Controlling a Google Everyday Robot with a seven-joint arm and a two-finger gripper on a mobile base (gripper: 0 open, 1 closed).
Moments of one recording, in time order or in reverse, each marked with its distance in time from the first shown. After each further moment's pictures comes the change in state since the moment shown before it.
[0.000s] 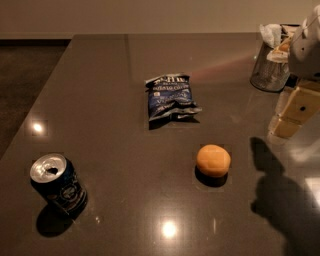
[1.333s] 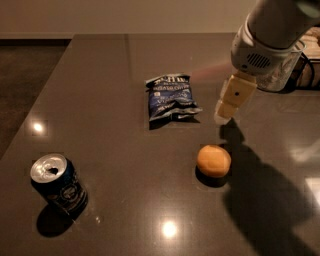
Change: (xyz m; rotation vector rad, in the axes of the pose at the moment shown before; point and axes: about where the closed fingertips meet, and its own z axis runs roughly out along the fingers) arm -0.056 -0.048 0.056 0.041 -0.005 0.116
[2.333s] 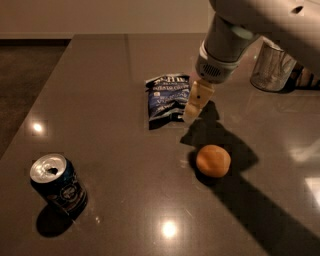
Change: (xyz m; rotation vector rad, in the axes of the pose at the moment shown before) arm -0.041 -0.018 0.083 -0.051 0.040 0.129
